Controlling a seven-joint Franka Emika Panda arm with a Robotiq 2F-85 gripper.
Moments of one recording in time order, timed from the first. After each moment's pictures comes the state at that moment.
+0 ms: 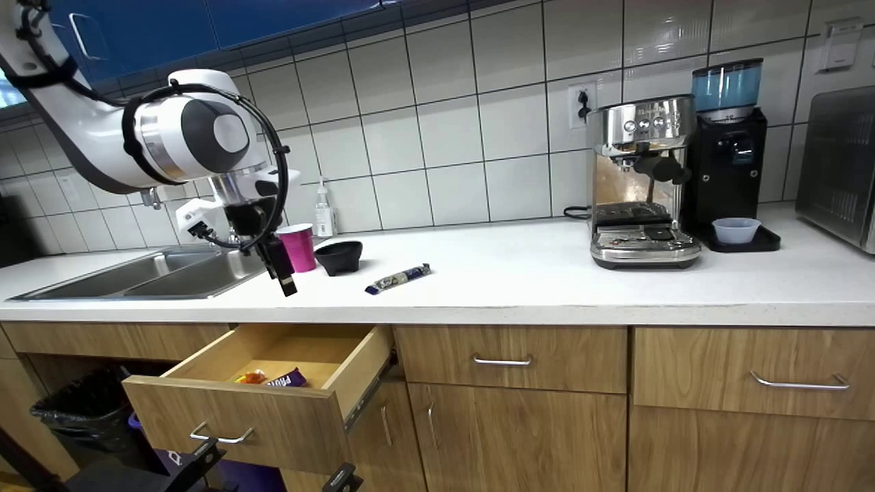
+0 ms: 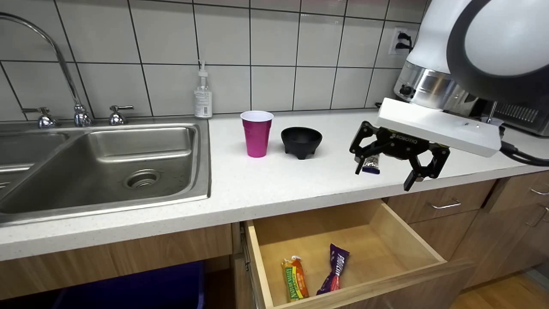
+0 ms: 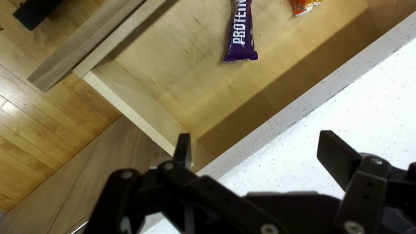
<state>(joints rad) 0.24 0.02 0.06 -2.59 -0.04 2.78 0.89</state>
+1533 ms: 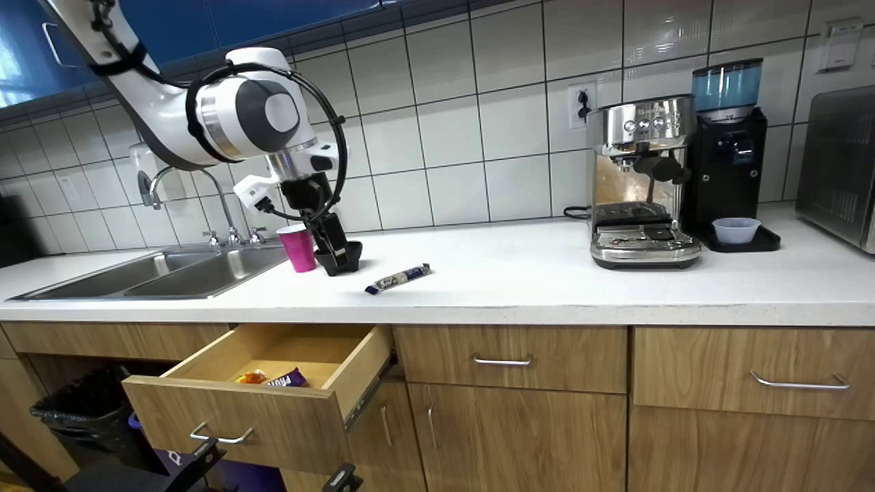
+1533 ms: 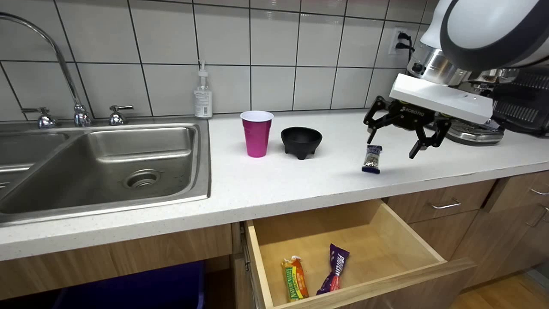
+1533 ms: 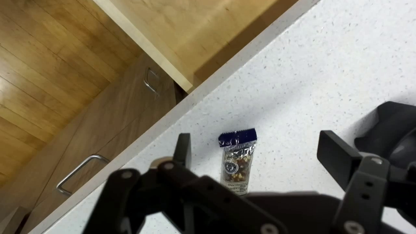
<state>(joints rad) 0.11 0.07 0.03 -2.46 -0.03 2.78 0.75</state>
